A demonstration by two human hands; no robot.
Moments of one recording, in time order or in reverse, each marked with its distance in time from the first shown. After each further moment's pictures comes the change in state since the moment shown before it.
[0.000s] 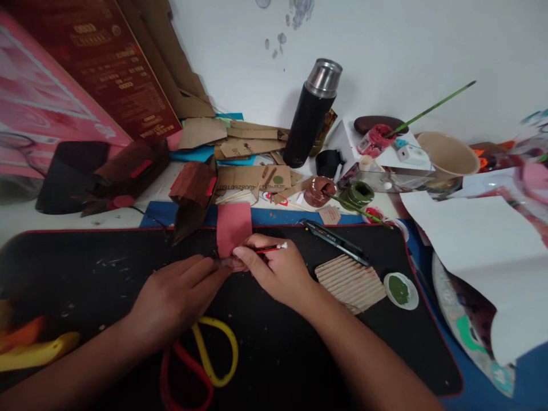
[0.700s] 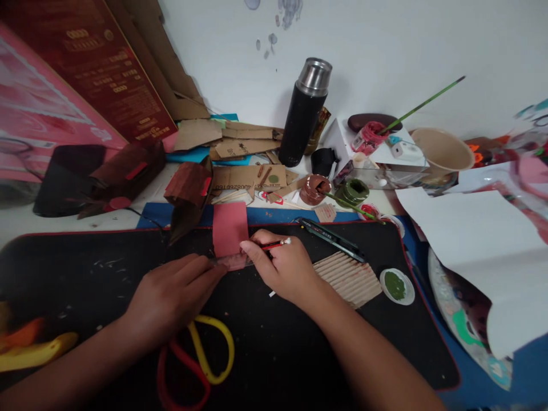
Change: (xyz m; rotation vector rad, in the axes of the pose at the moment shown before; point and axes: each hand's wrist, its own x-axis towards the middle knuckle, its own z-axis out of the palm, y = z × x) left_hand 0.000 -0.001 0.000 0.011 0.020 -0.013; right_hand -0.006 -0.003 -0.016 -0.299 0.068 -0.119
